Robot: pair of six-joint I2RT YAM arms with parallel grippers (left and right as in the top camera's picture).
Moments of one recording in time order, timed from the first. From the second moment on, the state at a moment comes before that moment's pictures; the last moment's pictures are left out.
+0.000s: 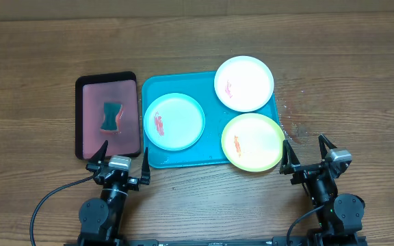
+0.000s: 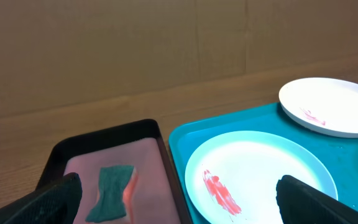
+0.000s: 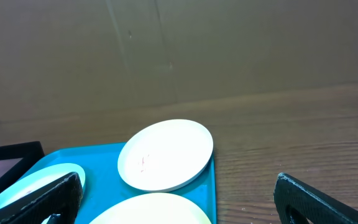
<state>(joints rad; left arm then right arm) -0.11 0.02 0.01 -0.08 0.03 0.11 0.08 0.01 0.02 -0.02 -0.12 0.21</state>
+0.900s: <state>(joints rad) -0.11 0.02 0.01 -0.08 0.03 0.11 0.08 0.01 0.02 -0.02 -0.12 0.21</state>
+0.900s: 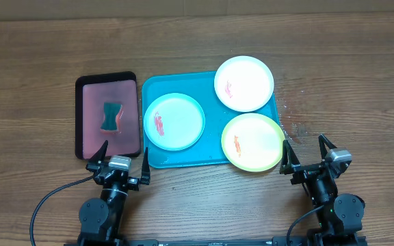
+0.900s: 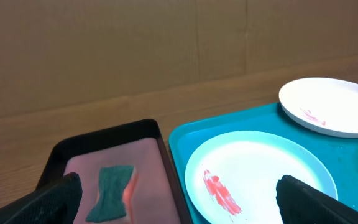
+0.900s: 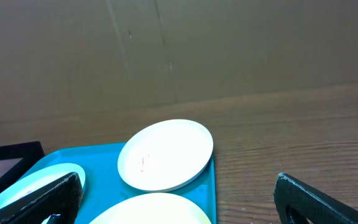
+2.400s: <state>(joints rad) -0.11 0.30 0.56 -0.47 0.16 0.12 0.08 0.07 0.28 -0.16 -0.20 0.21</state>
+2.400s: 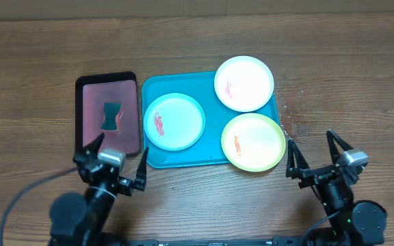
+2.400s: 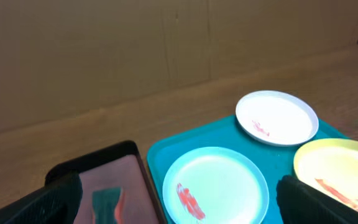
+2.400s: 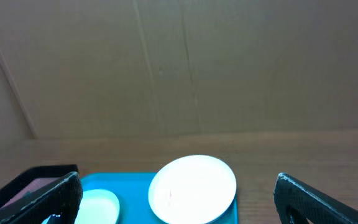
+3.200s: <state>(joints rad) -0.12 1.17 1.46 -1.12 0.25 0.10 0.08 1.14 1.28 -0.84 -0.42 0.21</state>
